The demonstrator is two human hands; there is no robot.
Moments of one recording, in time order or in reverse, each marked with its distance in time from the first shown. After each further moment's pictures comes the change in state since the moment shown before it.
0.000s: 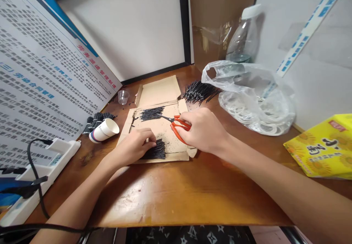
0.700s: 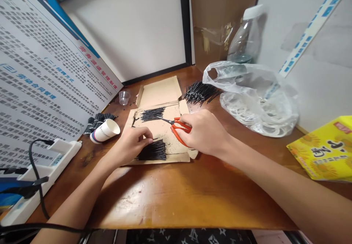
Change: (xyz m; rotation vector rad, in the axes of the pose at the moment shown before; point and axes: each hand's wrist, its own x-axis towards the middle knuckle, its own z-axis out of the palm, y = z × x) left_hand -0.002 0.003 -0.008 -0.114 0.114 -0.115; right_hand -0.001 0.000 -0.001 -0.028 -0.023 -0.032
